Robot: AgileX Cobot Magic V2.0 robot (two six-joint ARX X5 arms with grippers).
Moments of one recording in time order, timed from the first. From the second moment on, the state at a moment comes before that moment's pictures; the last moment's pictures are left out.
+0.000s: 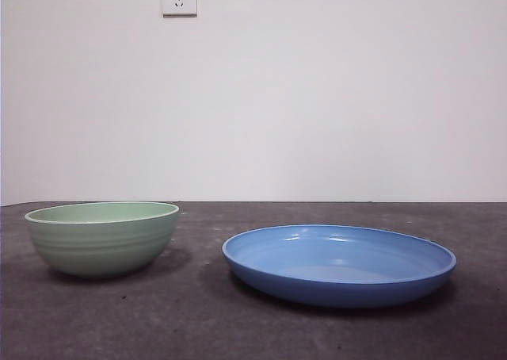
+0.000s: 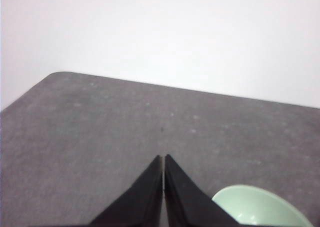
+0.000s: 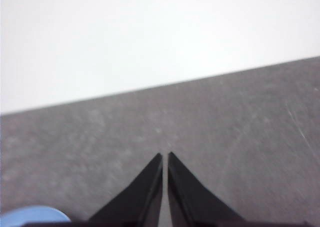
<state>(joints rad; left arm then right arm) -0.04 0.10 0.24 -0.18 0.02 -0.16 -0.07 0.02 0.20 -0.19 -0.09 0.25</state>
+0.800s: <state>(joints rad) -0.08 0.59 0.88 -0.49 0.42 -0.25 -0.06 0.47 0.83 -0.57 -0.57 0.28</state>
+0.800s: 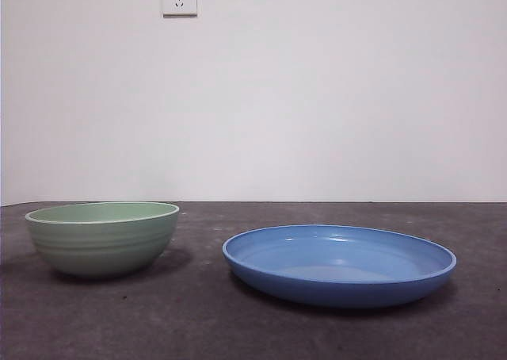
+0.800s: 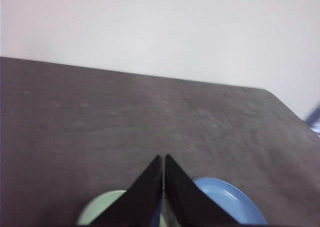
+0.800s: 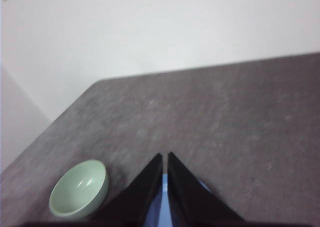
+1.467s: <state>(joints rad) -0.21 0.72 1.04 -0.73 0.52 -0.17 0.27 0.63 1.02 -0.81 -0.58 0.11</state>
